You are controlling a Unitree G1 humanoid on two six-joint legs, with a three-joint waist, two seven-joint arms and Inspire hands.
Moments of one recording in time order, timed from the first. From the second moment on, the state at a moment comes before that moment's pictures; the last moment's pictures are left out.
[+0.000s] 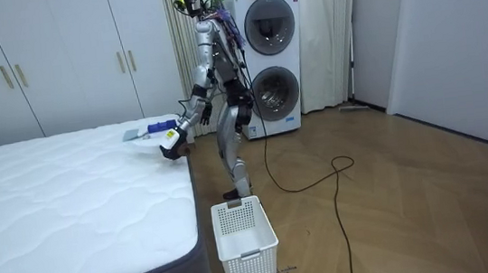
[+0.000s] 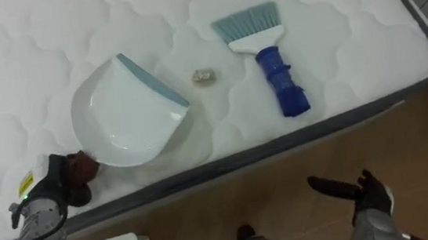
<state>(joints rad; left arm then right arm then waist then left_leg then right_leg) -0.39 0.34 -0.28 1.24 0.40 -0.12 0.47 -0.28 -0.35 0.06 1.14 0.65 -0.12 -0.25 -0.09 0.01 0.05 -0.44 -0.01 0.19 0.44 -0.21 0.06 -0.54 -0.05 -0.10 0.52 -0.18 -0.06</state>
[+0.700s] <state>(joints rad) -0.38 0.38 -0.36 1.25 0.47 -0.15 0.47 -0.43 -0.40 0.05 0.81 0.28 -0.24 -0.59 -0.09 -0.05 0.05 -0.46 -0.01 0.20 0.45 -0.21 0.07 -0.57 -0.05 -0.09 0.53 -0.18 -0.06</state>
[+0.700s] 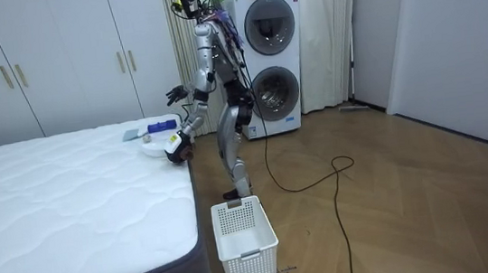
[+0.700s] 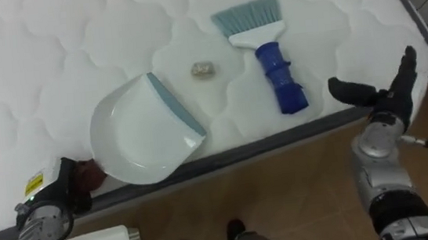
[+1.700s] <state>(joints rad) -0.49 0.37 -0.39 1.21 0.42 -0.11 0.27 -0.59 -0.41 0.25 0.98 0.27 -0.19 -0.38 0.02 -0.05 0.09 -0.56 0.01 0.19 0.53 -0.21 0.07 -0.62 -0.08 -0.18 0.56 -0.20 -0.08</state>
